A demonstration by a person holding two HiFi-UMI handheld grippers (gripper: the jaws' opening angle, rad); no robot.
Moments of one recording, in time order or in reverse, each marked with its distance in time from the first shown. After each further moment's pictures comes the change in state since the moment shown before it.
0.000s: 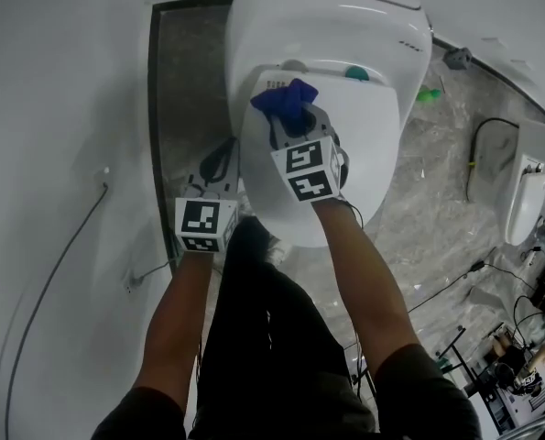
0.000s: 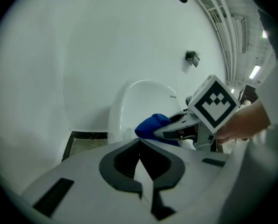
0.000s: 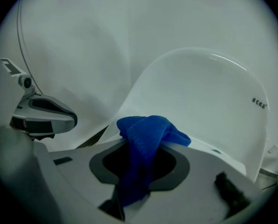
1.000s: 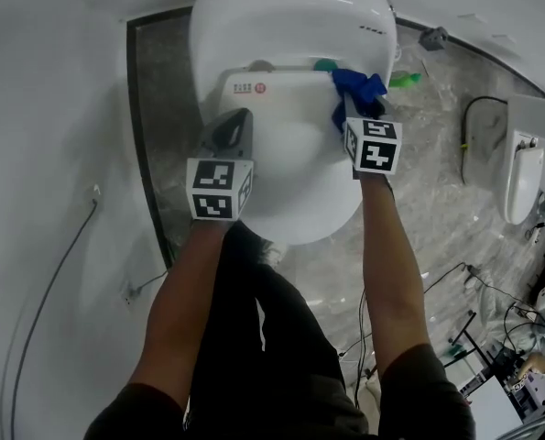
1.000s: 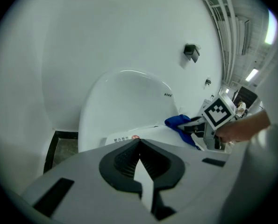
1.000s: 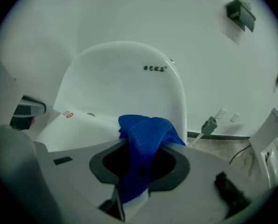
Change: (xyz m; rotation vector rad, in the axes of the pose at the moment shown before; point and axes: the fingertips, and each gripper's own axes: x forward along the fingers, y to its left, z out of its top) left arm 0.076 -0.052 0.035 -0.007 0.076 -0.086; right arm -0.066 -0.192 -0.091 0.291 0.039 -0.334
